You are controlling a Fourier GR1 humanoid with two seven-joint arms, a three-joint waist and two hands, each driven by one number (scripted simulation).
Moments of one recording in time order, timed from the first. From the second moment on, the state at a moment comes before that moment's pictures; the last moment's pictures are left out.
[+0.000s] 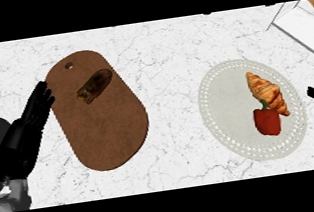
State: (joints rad) left arm -0.08 0.44 -0.16 -1.65 0.23 0.17 0.12; right arm 0.07 -0.67 -0.02 -1.32 0.10 0.39 -0.78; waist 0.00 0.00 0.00
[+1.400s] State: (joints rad) left arm -0.07 0.30 -0.01 -1.70 0.11 0.01 0.19; right arm -0.06 -0.56 -0.02 -1.14 0.45 0.35 -0.76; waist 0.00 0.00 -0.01
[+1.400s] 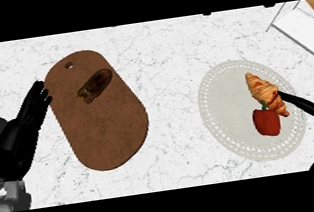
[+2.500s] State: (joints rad) left arm -0.05 0.26 0.01 -1.68 0.07 -0.02 0.15; right arm -0.13 -0.46 0.01 -0.97 0.52 0.19 -0.83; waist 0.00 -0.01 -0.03
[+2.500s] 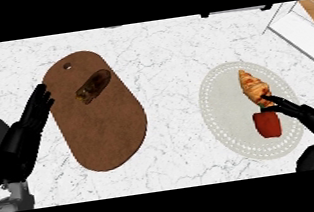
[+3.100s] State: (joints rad) left arm -0.05 0.26 0.03 -1.71 0.07 -0.04 0.18; right arm -0.18 -0.40 -0.15 -0.90 0.39 0.07 -0.96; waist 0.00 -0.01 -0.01
